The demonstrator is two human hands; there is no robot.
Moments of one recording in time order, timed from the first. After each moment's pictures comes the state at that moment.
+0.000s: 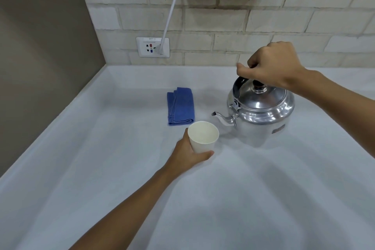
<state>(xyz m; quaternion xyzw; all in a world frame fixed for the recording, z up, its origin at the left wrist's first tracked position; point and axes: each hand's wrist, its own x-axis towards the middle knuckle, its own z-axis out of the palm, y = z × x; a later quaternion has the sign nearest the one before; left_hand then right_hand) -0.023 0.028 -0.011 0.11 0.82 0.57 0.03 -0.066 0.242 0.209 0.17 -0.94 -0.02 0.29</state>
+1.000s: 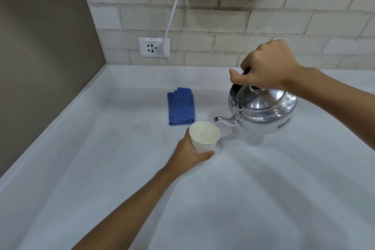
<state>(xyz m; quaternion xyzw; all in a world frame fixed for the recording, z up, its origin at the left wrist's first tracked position) -0.024 0.028 -0.012 0.12 0.80 0.58 0.03 -0.045 0.217 0.224 0.22 -0.93 -0.11 0.26</state>
